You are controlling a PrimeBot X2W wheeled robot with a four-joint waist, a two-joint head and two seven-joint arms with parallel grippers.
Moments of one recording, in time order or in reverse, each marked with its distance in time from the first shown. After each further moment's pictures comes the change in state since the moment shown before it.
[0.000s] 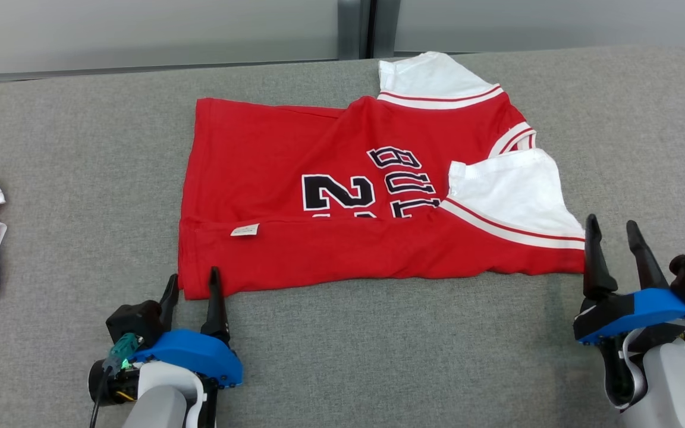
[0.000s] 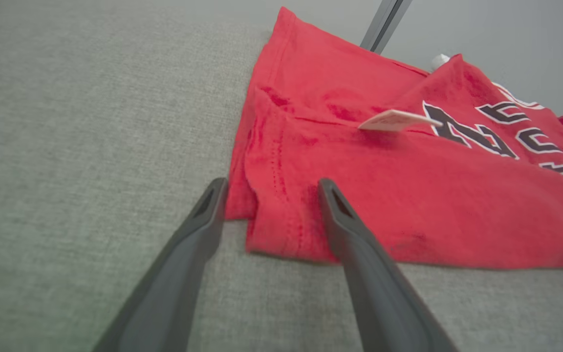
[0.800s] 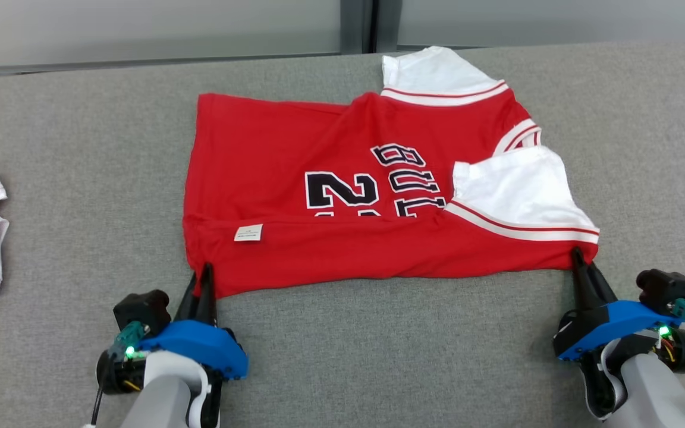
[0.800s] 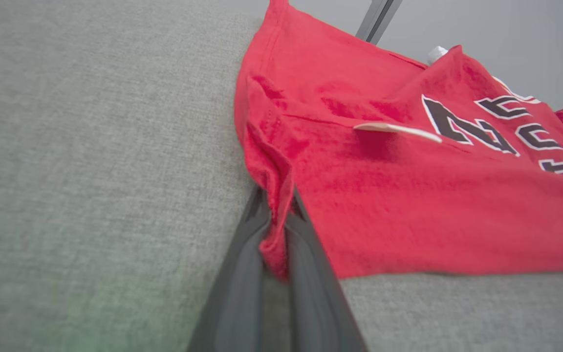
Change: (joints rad) left arm -0.062 0.002 -0.047 0.102 -0.049 -0.016 -0.007; right arm -0.048 -0.008 0.094 0.220 0.080 0.000 -0.002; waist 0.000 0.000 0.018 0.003
